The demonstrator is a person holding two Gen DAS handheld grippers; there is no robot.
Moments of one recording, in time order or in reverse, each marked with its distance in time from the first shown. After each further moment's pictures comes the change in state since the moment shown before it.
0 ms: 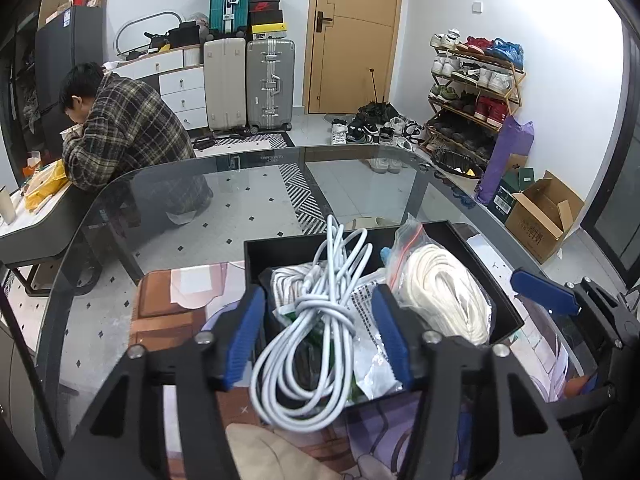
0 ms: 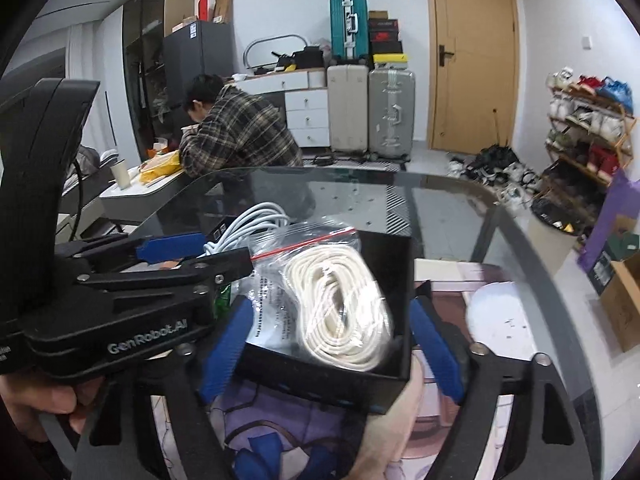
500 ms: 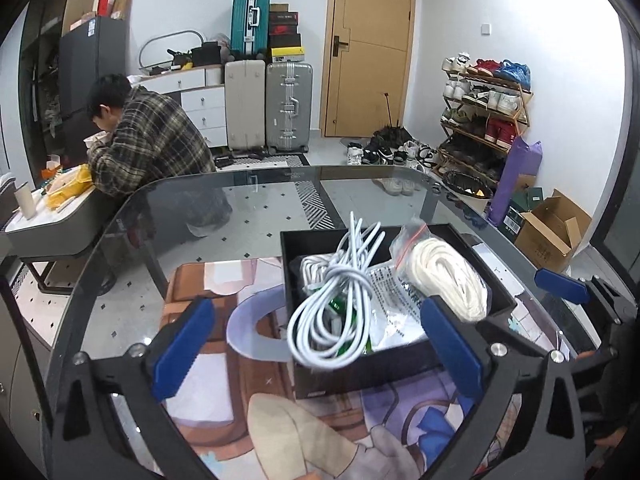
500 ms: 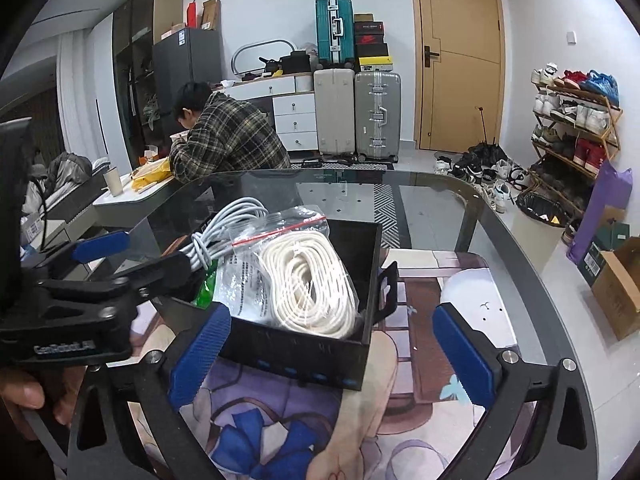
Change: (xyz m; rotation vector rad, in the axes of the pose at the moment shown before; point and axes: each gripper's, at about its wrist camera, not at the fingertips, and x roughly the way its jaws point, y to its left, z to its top) left arm -0.042 0.011 -0.029 -0.020 -0.101 0.059; right arm -0.021 -0.014 -0.015 0.009 -0.005 -0.039
